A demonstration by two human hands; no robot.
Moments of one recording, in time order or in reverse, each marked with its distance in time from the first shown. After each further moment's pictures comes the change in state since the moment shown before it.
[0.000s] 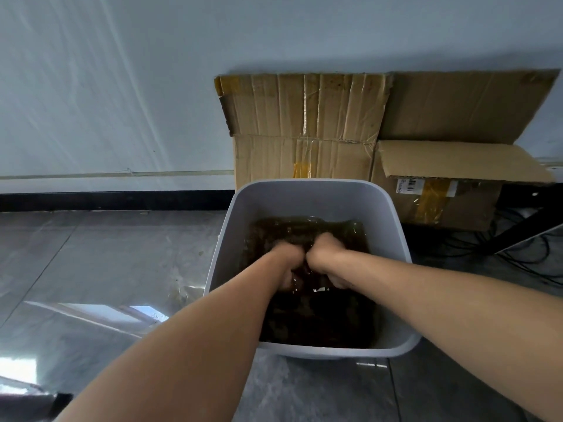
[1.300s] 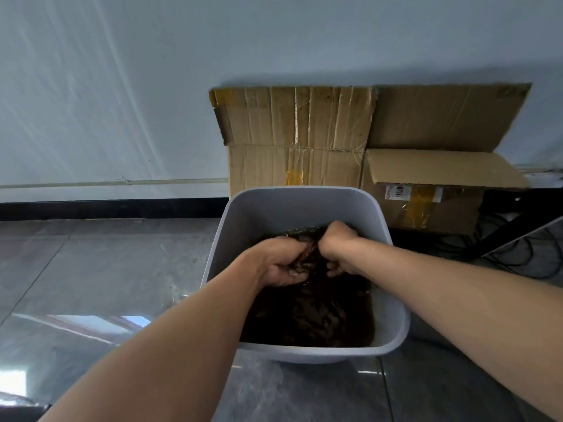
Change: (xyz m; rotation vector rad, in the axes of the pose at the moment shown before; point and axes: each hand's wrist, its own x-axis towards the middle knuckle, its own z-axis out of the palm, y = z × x) left_hand -0.016 0.015 -0.008 -0.080 -0.333 0.102; right_hand 0.001 0.003 -0.040 0.321 0.029 0.158
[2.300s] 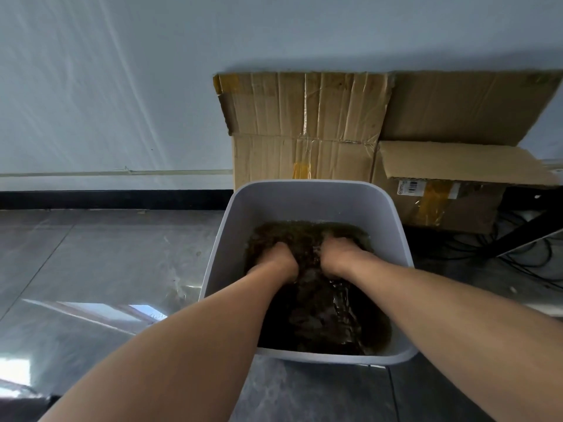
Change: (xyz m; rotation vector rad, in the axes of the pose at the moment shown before) left_hand 0.008 -0.019 -0.006 0.964 0.530 -0.040; right_hand 0.013 0.010 0.017 -0.672 -0.099 -0.201
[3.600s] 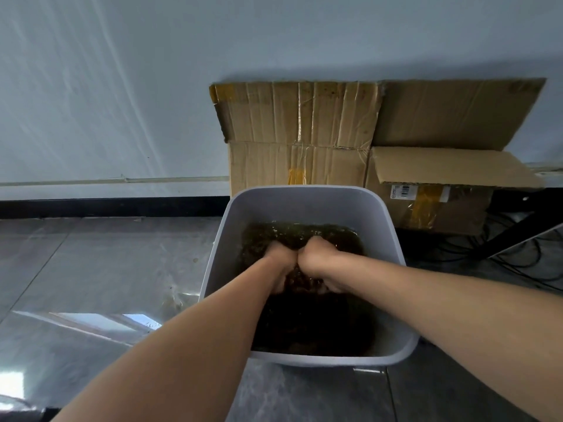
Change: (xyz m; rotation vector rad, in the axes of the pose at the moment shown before) left_hand -0.002 0.012 -0.001 -0.938 -0.177 -0.155; right_hand -0.018 -0.025 0.007 0.413 -0.014 0.011
